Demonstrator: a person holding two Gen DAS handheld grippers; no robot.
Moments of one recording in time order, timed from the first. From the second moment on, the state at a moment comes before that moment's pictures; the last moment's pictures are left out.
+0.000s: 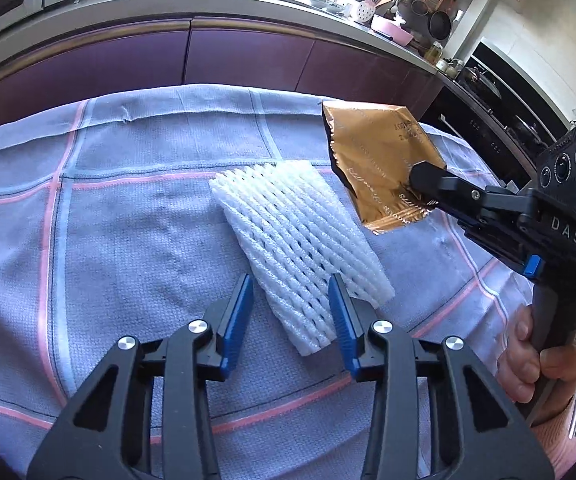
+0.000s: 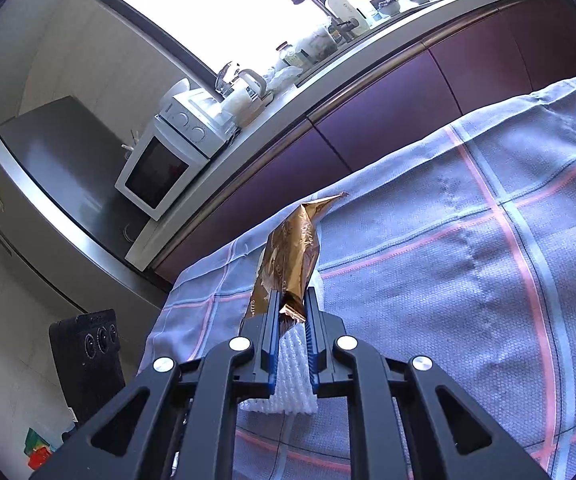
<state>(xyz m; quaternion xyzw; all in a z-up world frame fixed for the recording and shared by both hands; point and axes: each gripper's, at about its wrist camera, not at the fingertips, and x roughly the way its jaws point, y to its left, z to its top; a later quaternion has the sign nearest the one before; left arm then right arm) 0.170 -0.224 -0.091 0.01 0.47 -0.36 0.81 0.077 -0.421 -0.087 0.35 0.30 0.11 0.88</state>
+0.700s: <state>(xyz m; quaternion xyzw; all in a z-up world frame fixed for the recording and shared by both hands) 0.137 -0.150 -0.053 0.00 0.42 -0.33 0.85 0.073 -0.381 -0.077 0.33 0.29 0.17 0.88</state>
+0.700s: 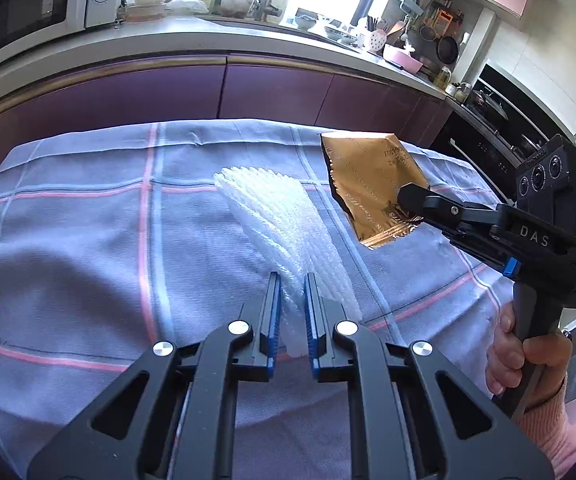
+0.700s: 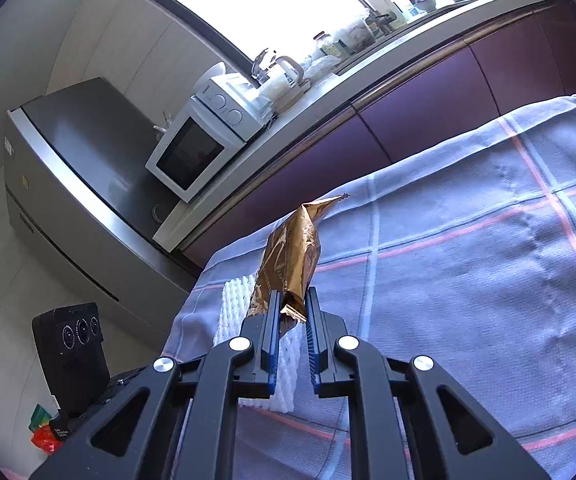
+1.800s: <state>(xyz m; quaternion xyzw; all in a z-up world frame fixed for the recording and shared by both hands) 0.072 0.027 -0.039 -0.04 0.39 -0.23 0.89 0.067 -0.238 -0.068 0.30 0.33 0.29 0.85</state>
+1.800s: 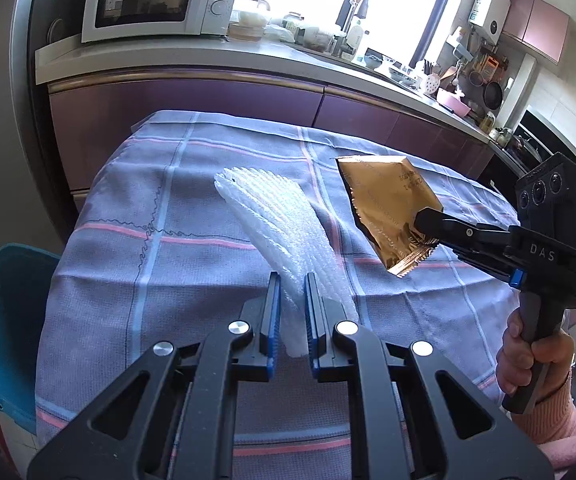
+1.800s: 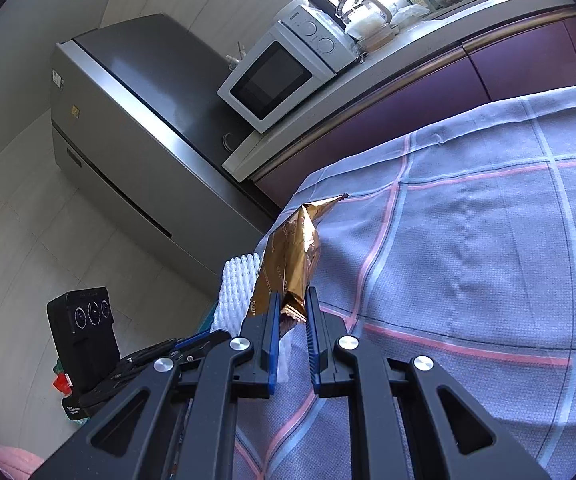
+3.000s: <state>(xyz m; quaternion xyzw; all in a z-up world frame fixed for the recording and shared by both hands) 0.039 0.121 -0.035 -0.08 0.38 -0.17 0.91 0.096 -0.152 -0.067 0.25 0.36 0.36 0.82</state>
